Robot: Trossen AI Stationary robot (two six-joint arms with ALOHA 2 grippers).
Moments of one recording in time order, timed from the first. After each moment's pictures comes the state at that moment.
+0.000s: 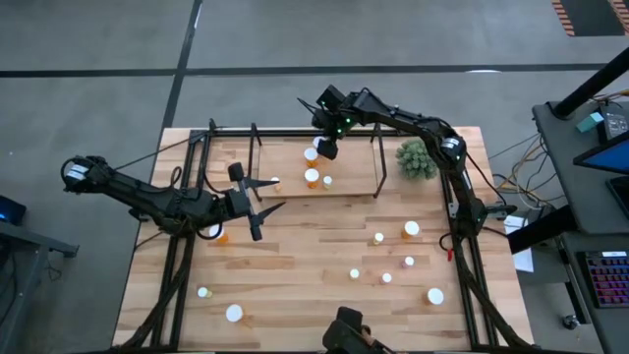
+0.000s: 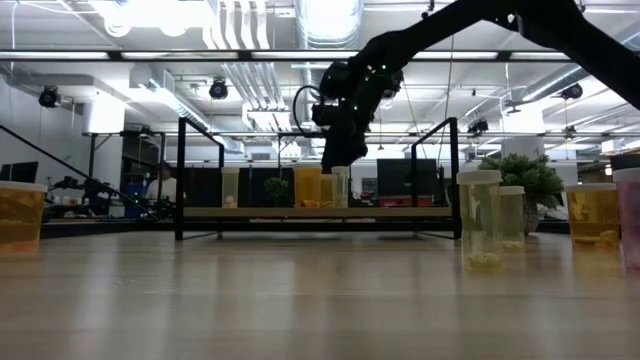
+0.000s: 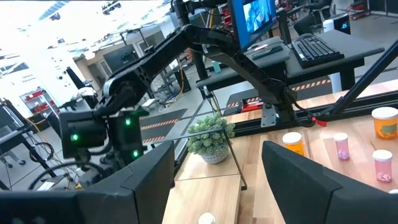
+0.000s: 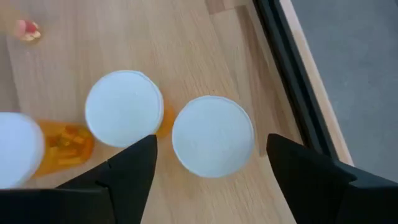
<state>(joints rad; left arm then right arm) -0.31 0.95 0.73 0.25 -0.66 0.35 -0.59 2.17 1.97 -0.87 -0.23 -0.26</state>
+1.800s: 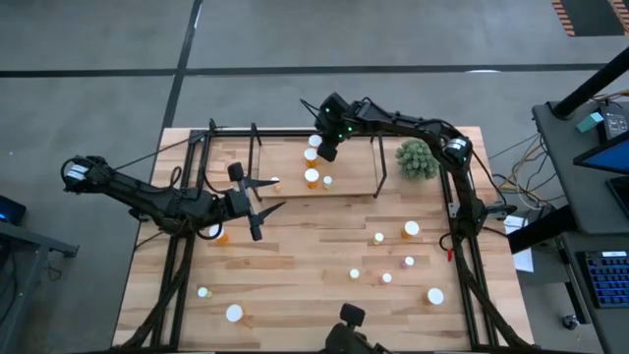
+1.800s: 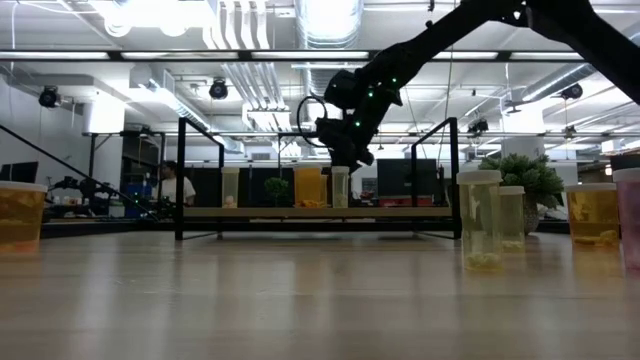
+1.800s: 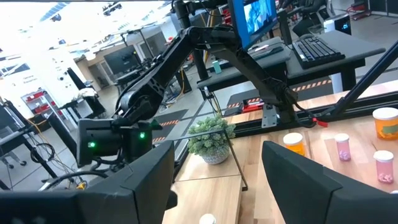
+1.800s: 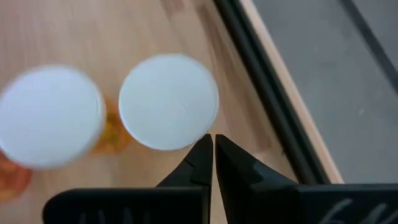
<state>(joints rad) -0.31 0.95 0.73 0.25 -0.66 0.35 -0.58 2.12 1.75 -0.59 -0.11 -0.20</state>
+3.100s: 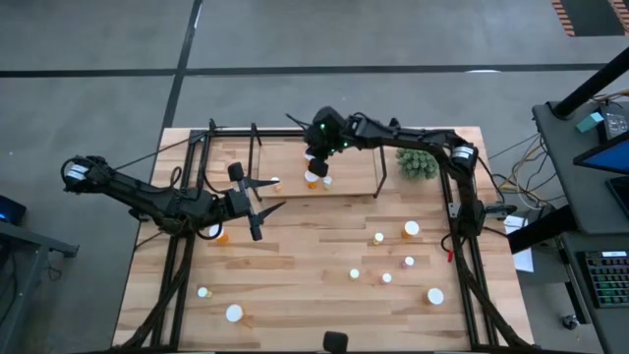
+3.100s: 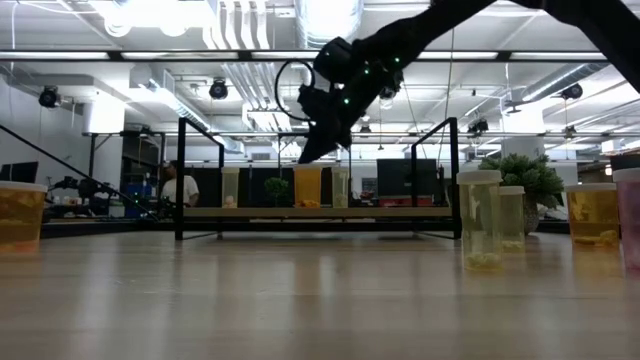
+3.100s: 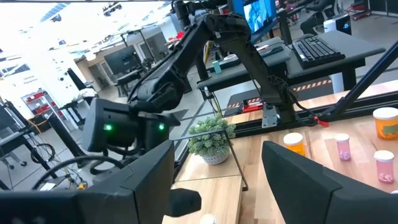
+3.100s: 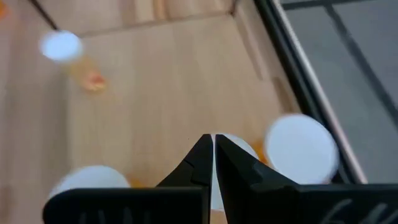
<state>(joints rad) -0.31 0.95 0.73 0.25 -0.66 0.36 -0.45 2.03 1.65 -0.42 -0.14 -0.21</state>
